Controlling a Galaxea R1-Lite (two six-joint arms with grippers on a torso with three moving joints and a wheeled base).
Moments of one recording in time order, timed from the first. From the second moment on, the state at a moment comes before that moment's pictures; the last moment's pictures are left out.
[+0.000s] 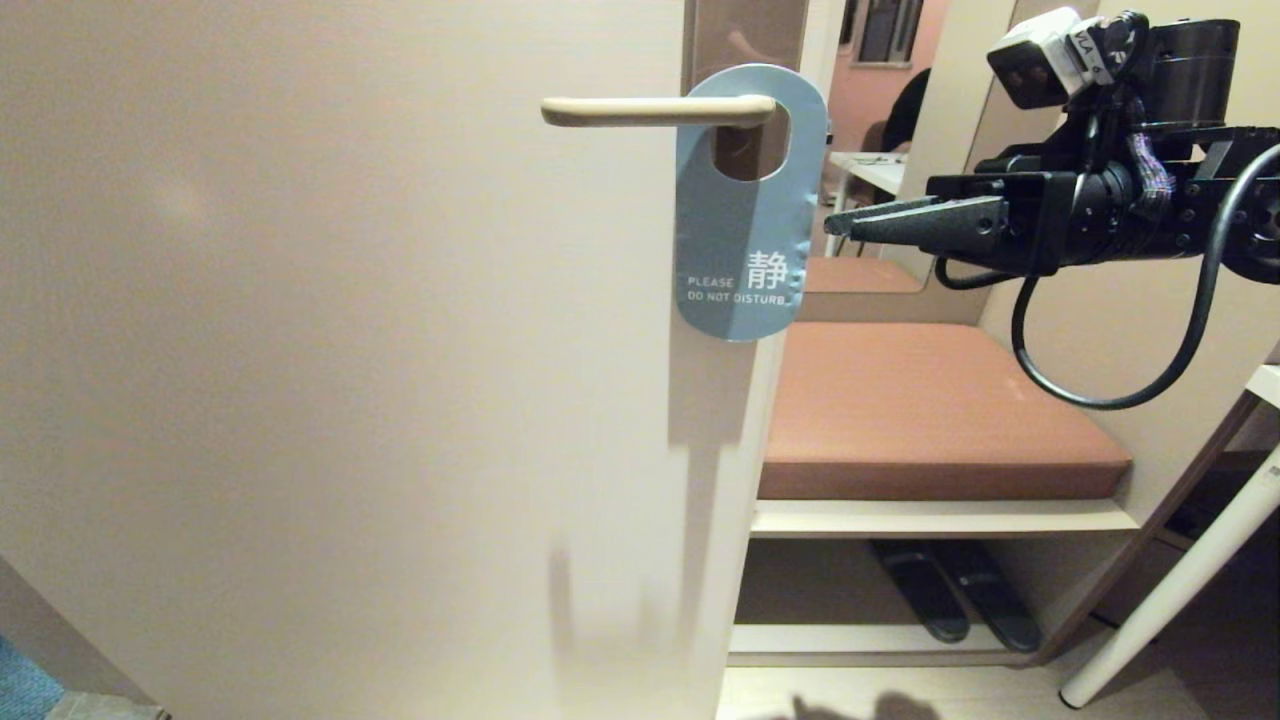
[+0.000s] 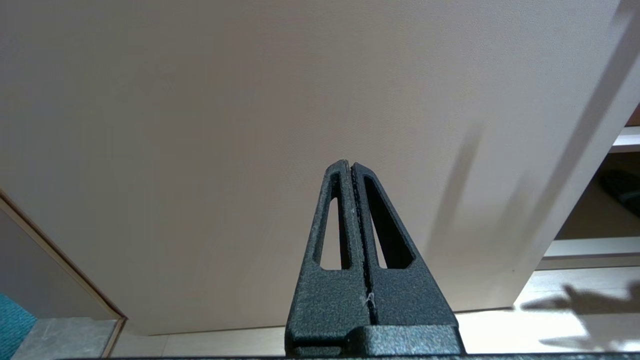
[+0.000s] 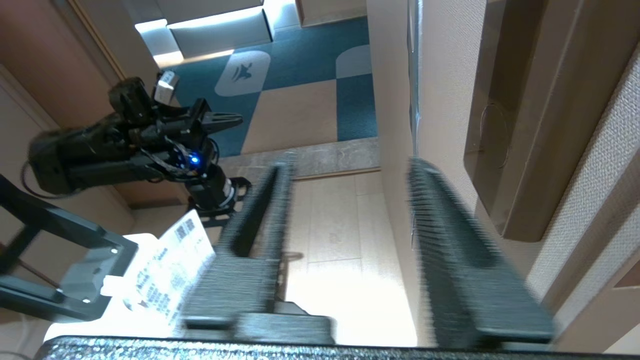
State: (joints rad) left arm 0.00 0.00 0.00 0.01 0.00 0.05; right arm 0.18 1.84 -1.60 0.00 1.36 -0.04
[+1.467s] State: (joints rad) left arm 0.00 0.00 0.00 0.01 0.00 0.05; right arm 0.27 1.89 -1.70 0.00 1.35 -0.10
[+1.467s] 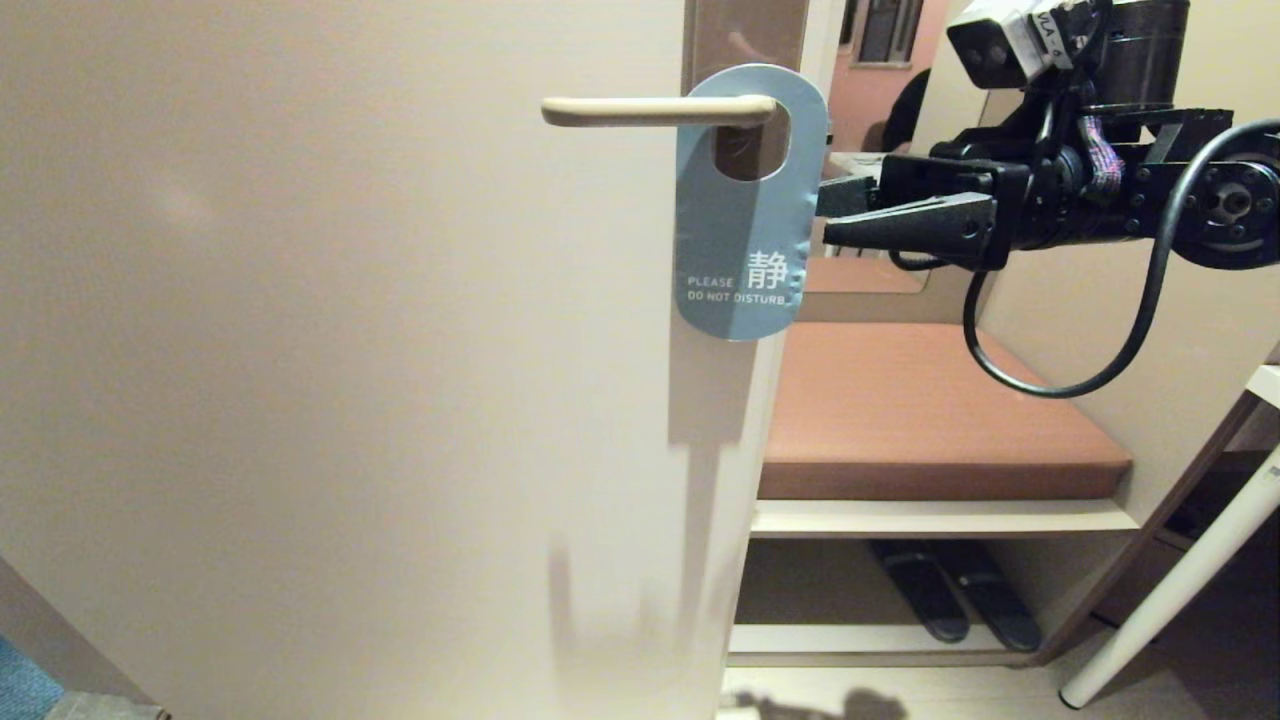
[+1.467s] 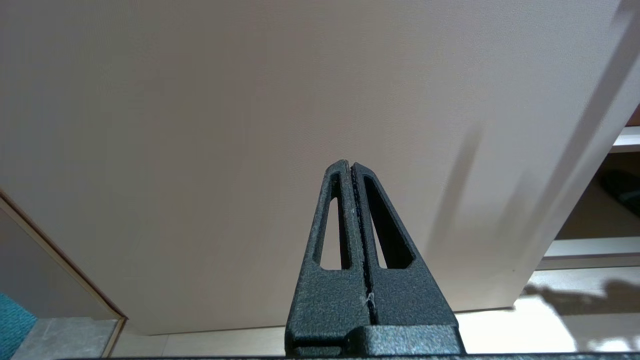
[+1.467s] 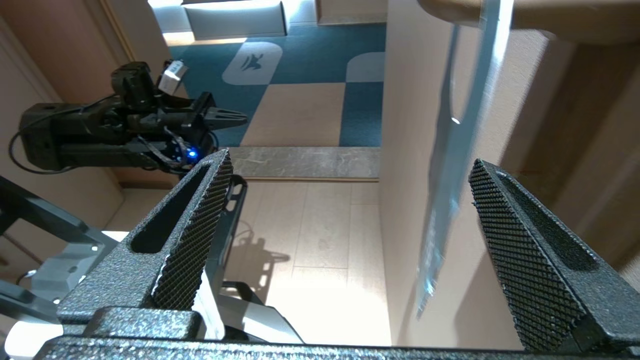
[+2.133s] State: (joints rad) left arm 0.00 0.00 0.00 0.01 0.00 0.05; right arm 0.30 1.89 -1.70 0.01 1.34 -0.10
